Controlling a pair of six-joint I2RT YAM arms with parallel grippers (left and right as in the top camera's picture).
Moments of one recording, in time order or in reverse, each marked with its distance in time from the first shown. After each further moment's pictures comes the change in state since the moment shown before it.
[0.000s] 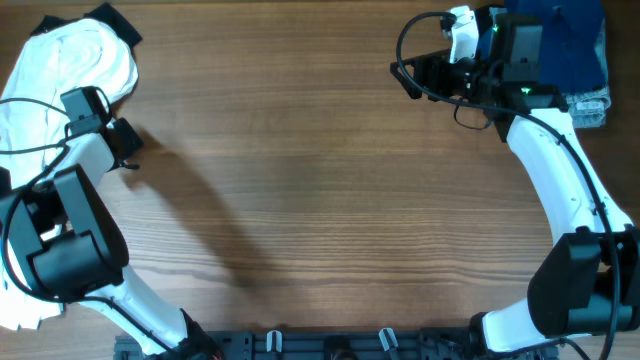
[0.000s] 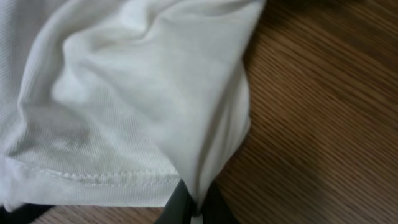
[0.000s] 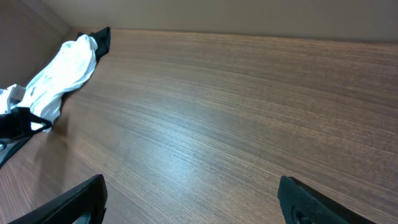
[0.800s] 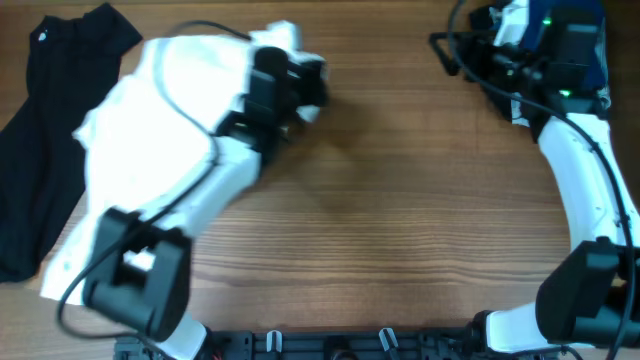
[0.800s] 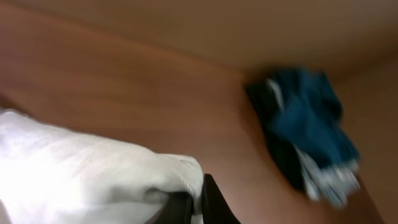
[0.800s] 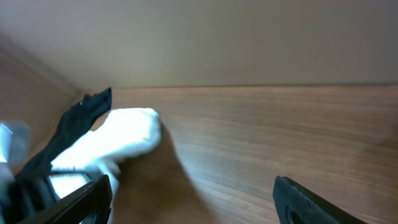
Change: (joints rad) left arm -0.850 -0.180 0.019 0.444 0.243 -0.379; right arm -0.163 -0.048 0.000 0.133 -0.093 0.138
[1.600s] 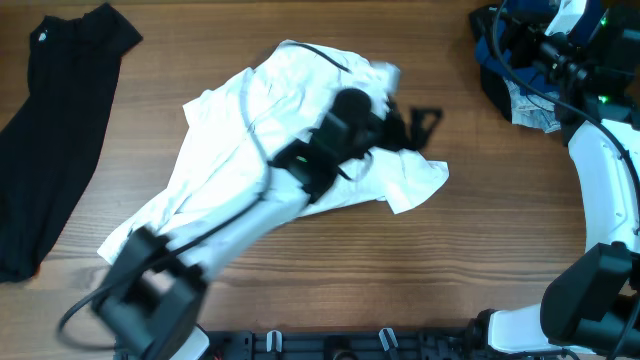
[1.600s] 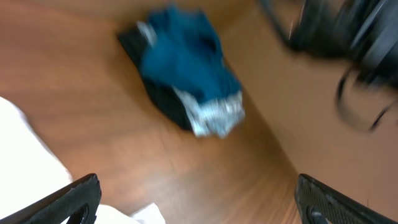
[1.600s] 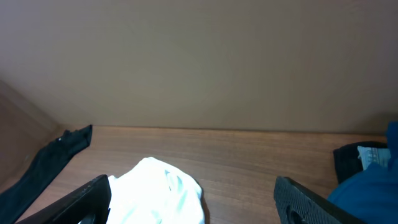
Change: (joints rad) left arm -0.235 -0.090 0.000 0.034 0.099 -0.042; right arm -0.120 -0.011 0.000 0.156 -0.023 0.015
